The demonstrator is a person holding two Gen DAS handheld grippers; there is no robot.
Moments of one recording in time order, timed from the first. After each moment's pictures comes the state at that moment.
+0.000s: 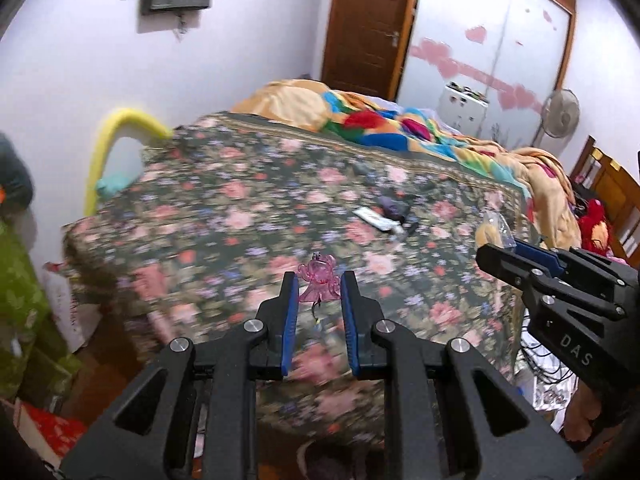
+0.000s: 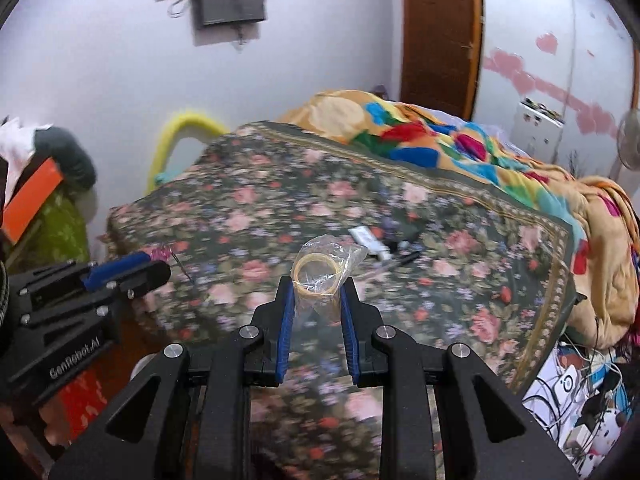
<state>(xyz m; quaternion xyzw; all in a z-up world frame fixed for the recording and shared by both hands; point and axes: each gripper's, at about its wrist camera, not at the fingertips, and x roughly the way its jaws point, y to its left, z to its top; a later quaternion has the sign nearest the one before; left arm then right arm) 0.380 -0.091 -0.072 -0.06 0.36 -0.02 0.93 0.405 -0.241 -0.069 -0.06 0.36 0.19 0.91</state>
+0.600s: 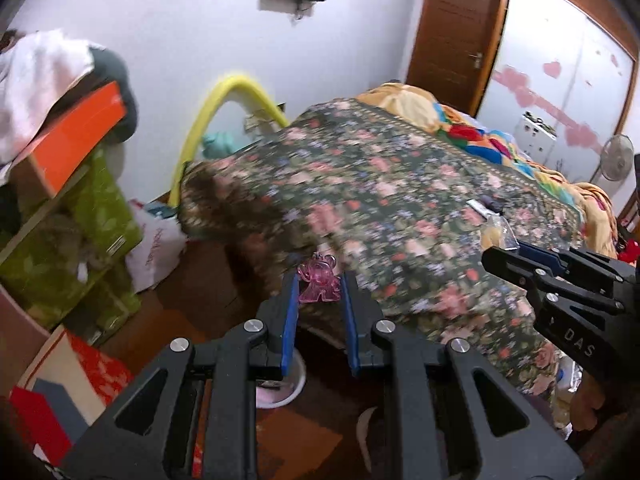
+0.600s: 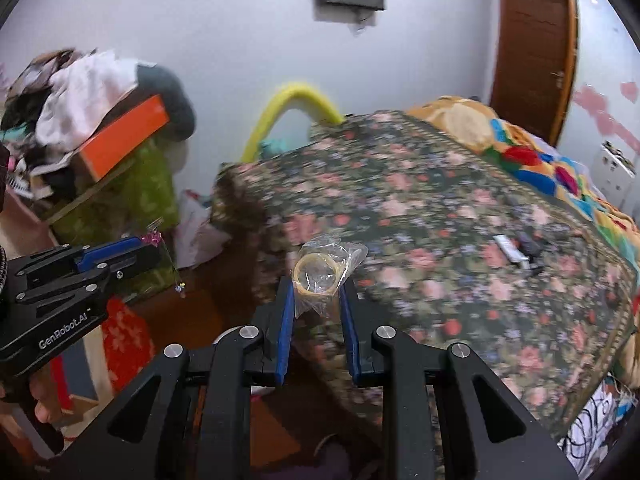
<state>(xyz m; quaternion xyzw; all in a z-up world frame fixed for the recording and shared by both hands) 0.235 0.085 -0.087 -0.11 0.37 0.11 0.92 0.315 -0.079 -0.079 -0.11 0.36 0.32 0.87</state>
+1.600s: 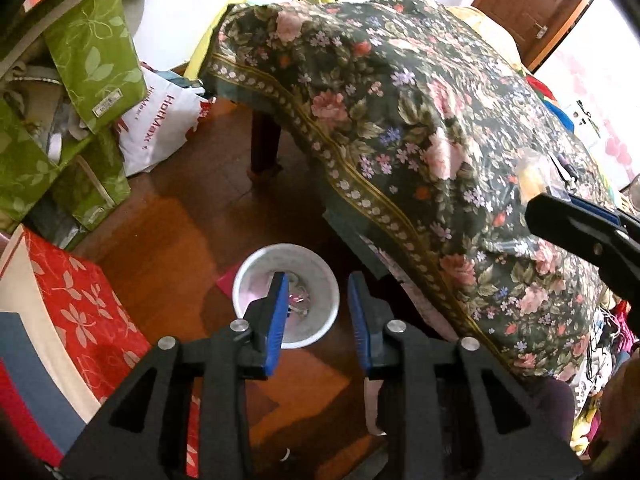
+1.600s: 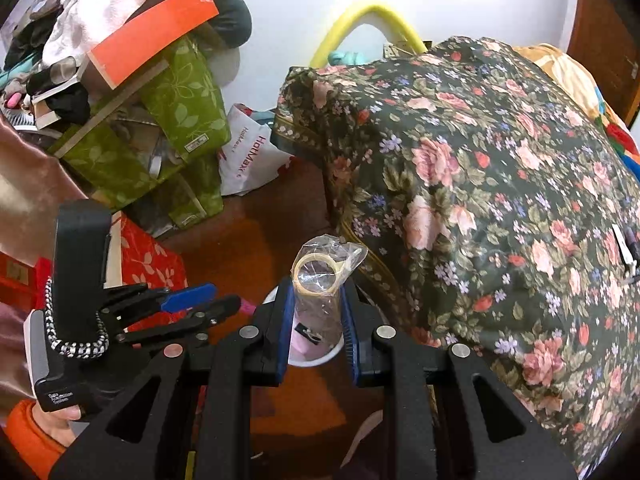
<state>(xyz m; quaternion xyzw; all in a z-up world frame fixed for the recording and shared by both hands) 0.256 0.187 -0.252 -0.22 0.51 0.12 0.83 0.324 0.054 -0.173 -0.16 0.47 0.38 0.78</state>
